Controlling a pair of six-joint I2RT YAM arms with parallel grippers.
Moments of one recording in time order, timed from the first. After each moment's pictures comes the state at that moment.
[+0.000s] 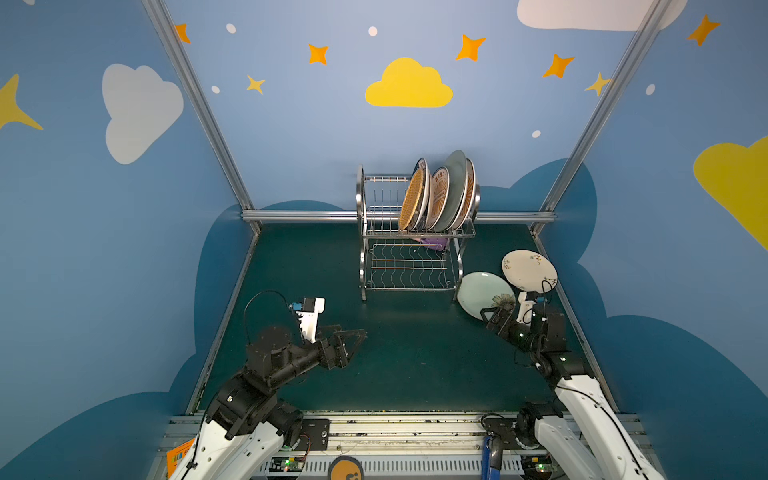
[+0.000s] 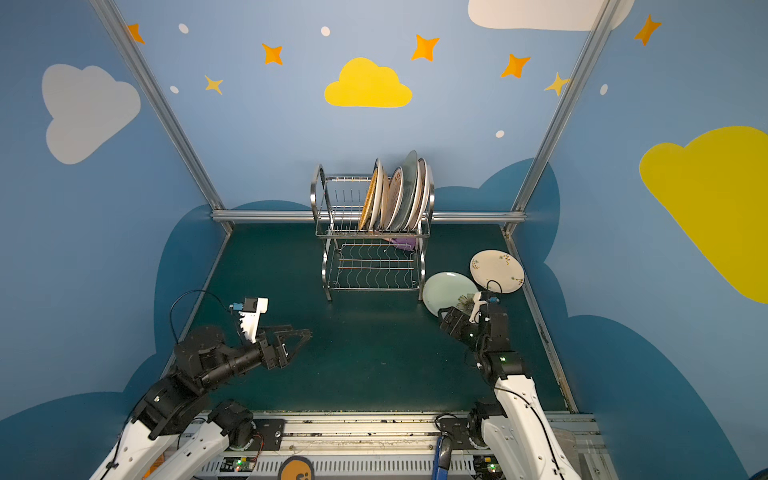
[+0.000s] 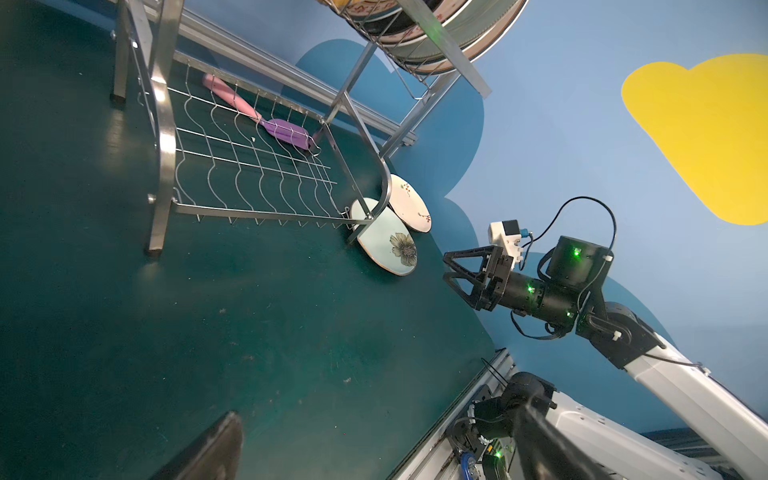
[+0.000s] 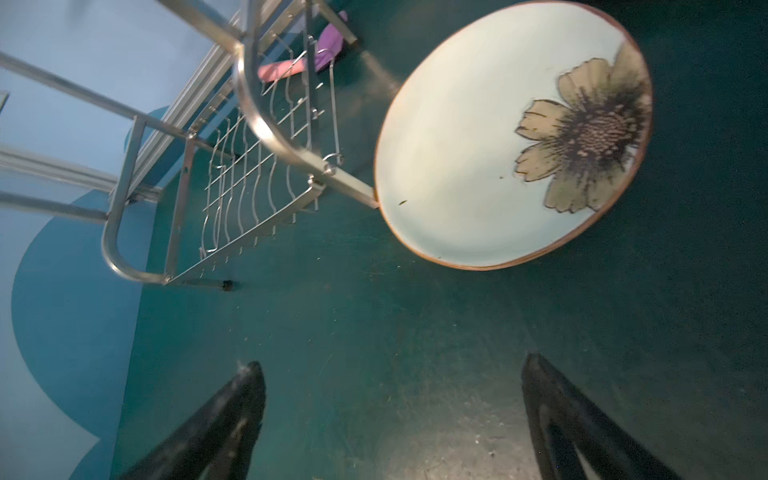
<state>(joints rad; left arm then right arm) -0.52 0.40 0.64 -0.55 0.33 -0.63 0.06 0.75 0.46 -0.38 -0.27 0.61</state>
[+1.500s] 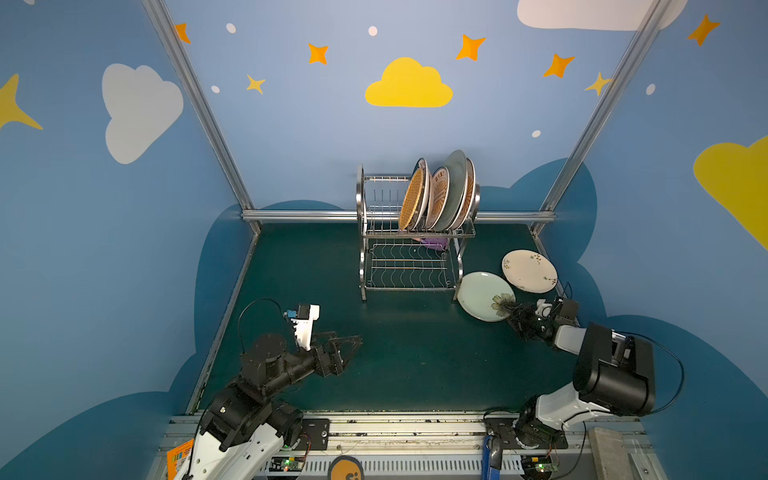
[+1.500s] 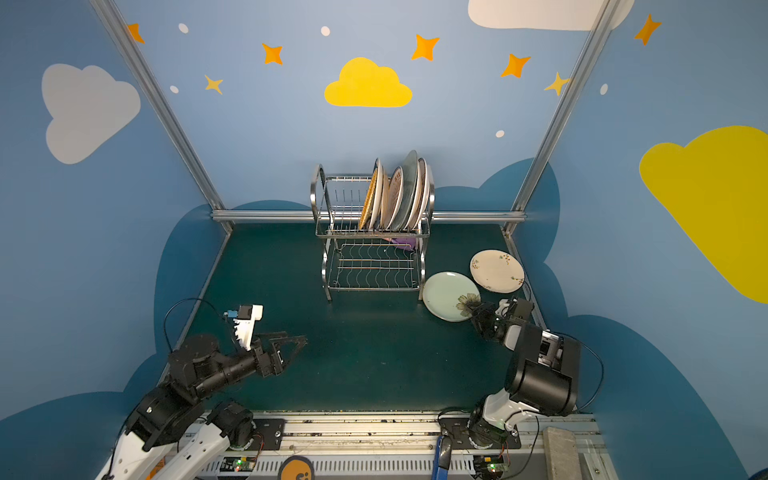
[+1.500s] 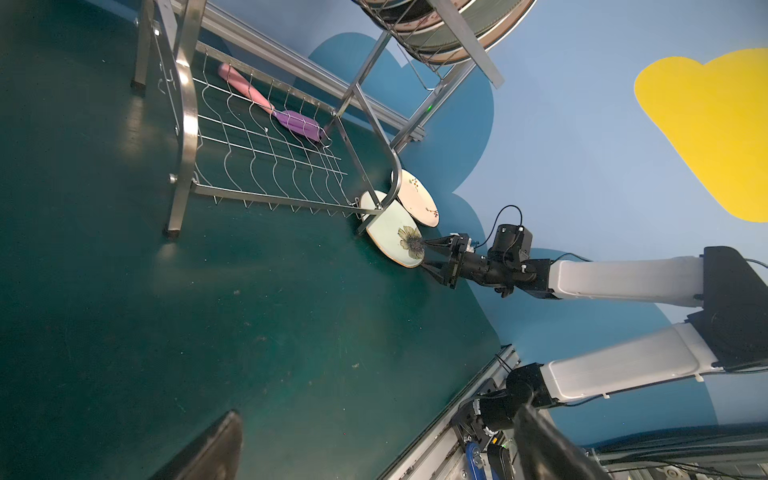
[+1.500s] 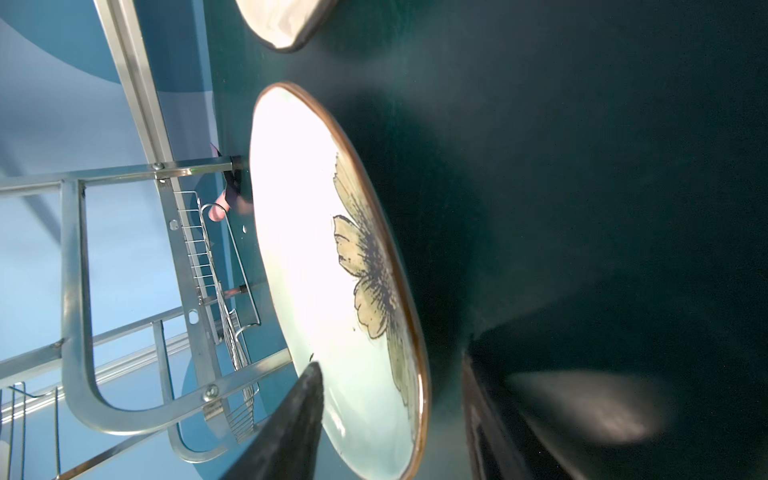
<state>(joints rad) -0.51 0.33 0.62 -0.62 0.33 -0.63 -0.35 1.55 0.52 0.15 -0.66 0.84</state>
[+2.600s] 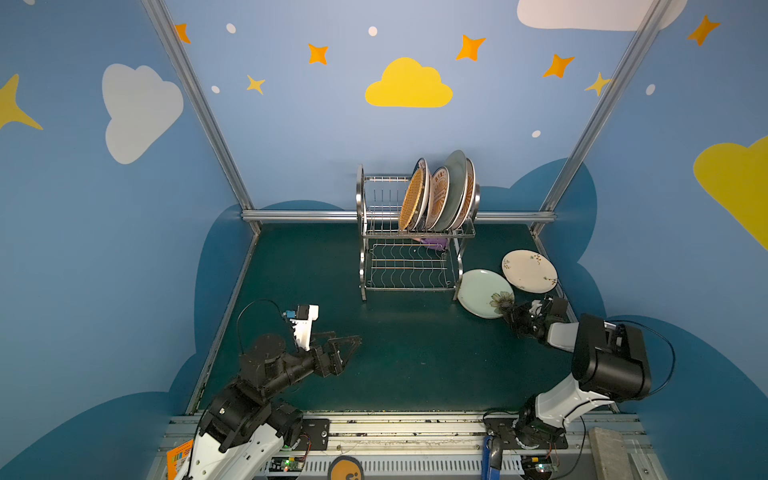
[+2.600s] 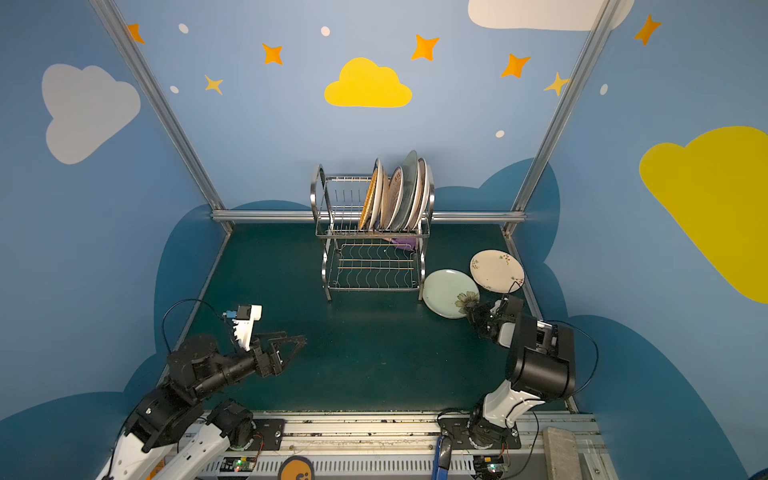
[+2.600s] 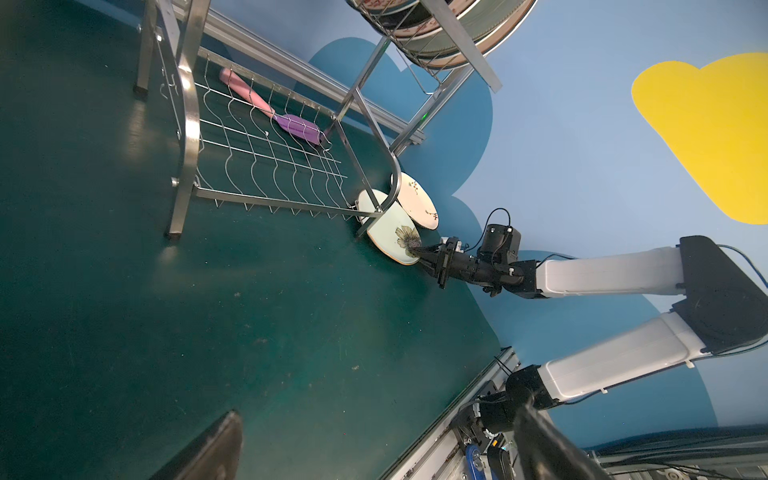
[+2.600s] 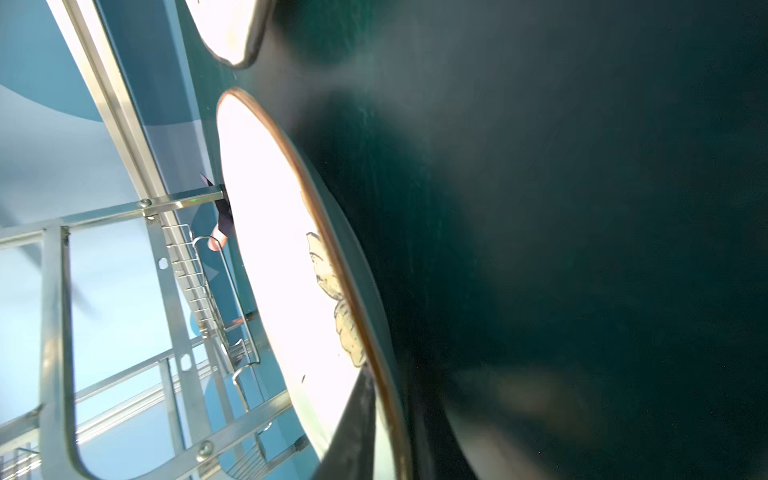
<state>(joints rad) -0.50 0.32 0.62 -0.62 0.33 -0.63 -0.28 1.63 0.51 0.28 -0.57 0.99</state>
